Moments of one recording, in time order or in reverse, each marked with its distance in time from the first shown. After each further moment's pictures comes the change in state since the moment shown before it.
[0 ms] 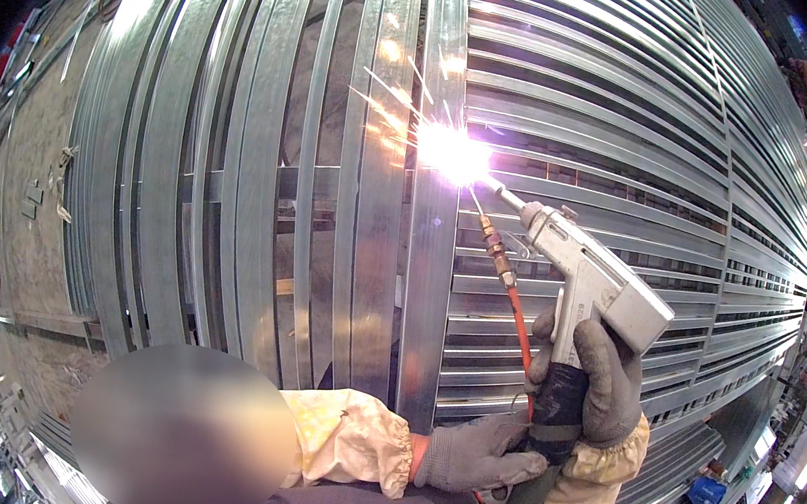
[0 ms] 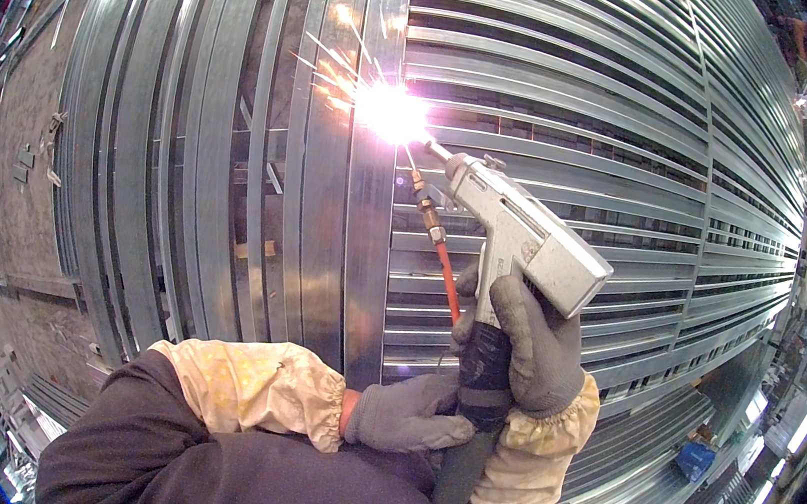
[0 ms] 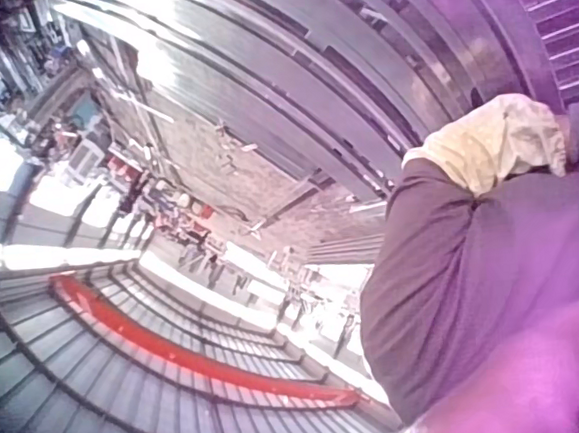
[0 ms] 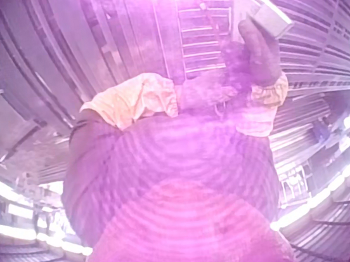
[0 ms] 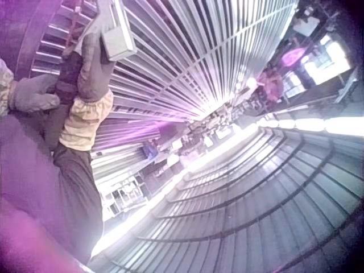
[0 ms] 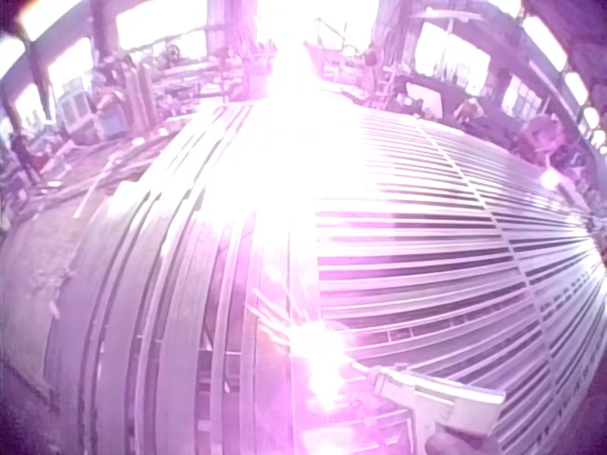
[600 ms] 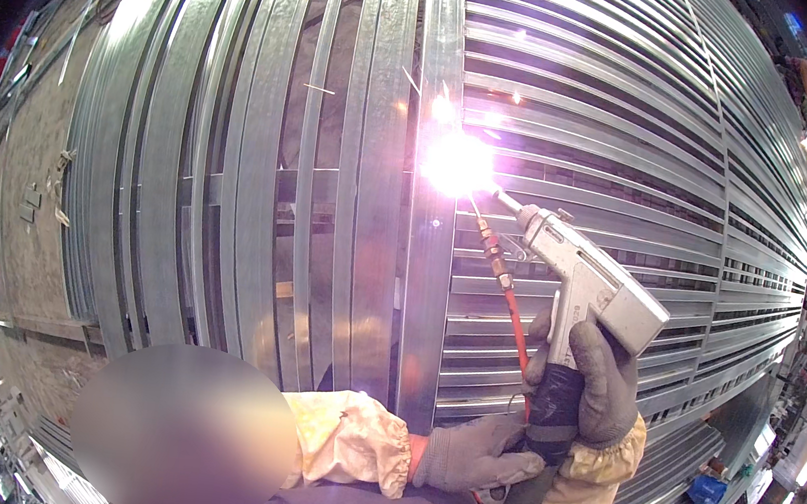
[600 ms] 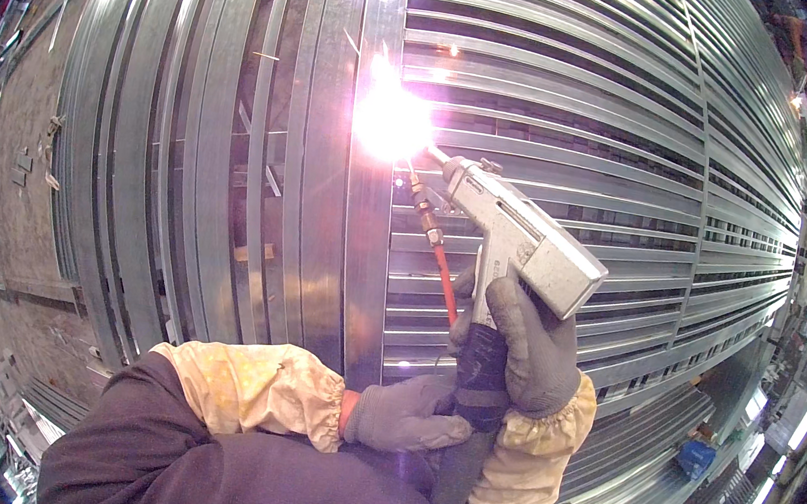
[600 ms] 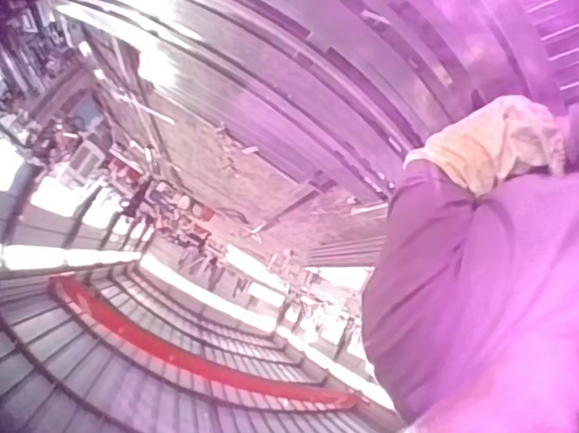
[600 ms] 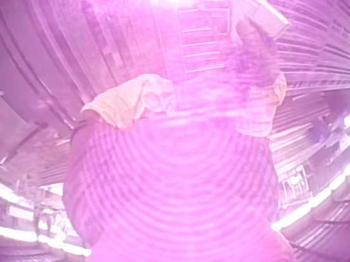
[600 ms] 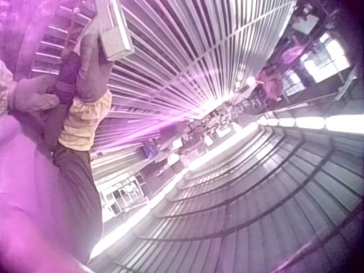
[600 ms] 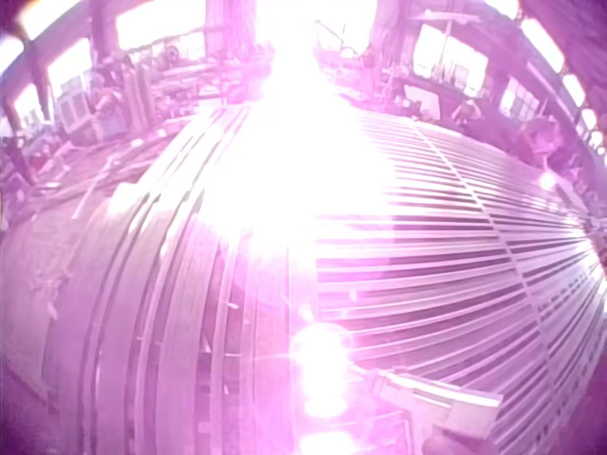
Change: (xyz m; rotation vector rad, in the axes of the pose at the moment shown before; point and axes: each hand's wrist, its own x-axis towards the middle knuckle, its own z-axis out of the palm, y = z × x) left_hand -0.003 -0.008 0.002 -0.017 0.026 -0.032; right_hand -0.003 0.002 0.002 0.001 0.027 0.038
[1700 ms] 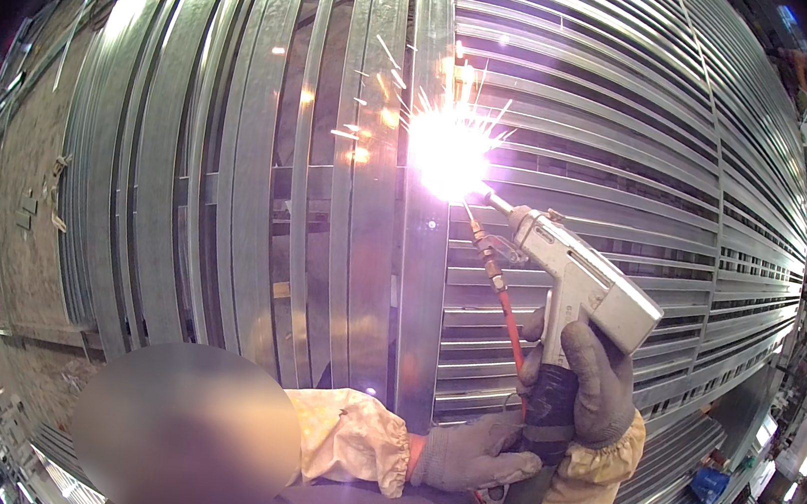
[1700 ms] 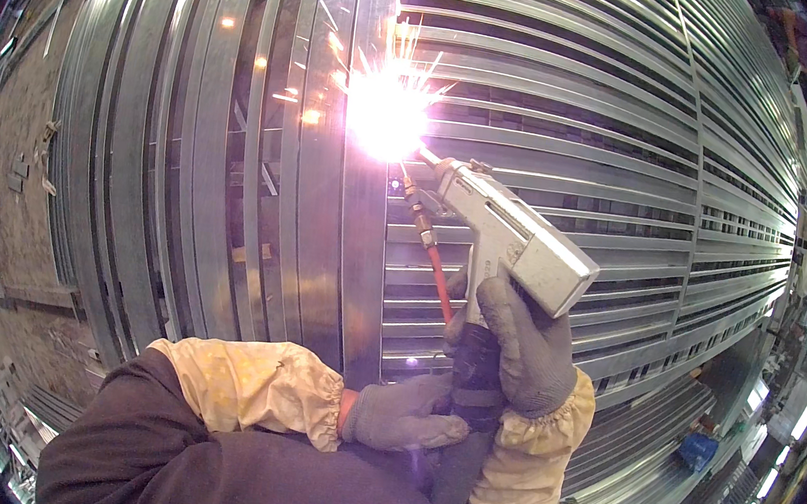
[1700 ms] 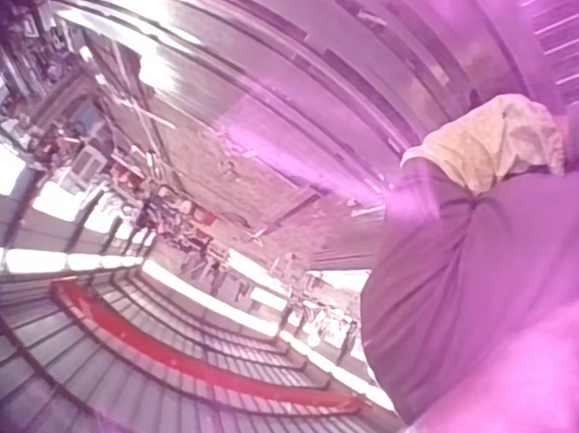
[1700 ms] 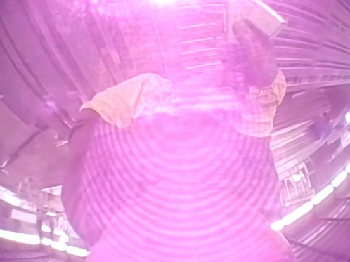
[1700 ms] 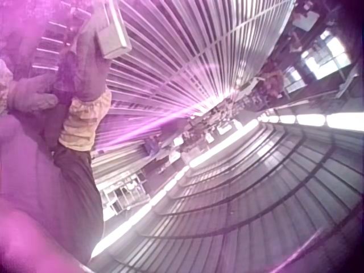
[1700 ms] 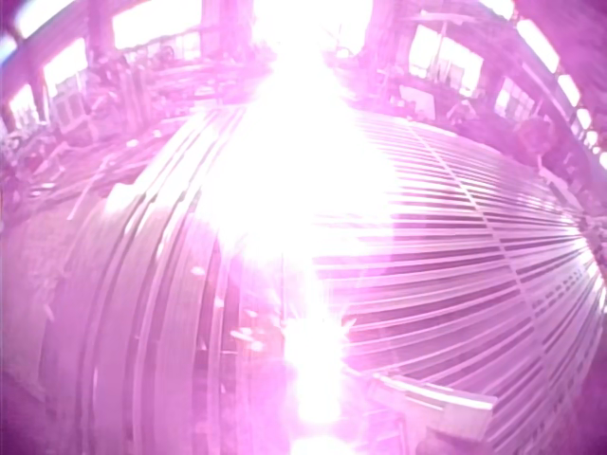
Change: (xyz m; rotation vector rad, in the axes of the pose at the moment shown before) left_hand -0.005 -0.008 0.005 -0.029 -0.033 -0.048; right_hand -0.013 -0.002 -0.005 -0.072 -0.033 0.037
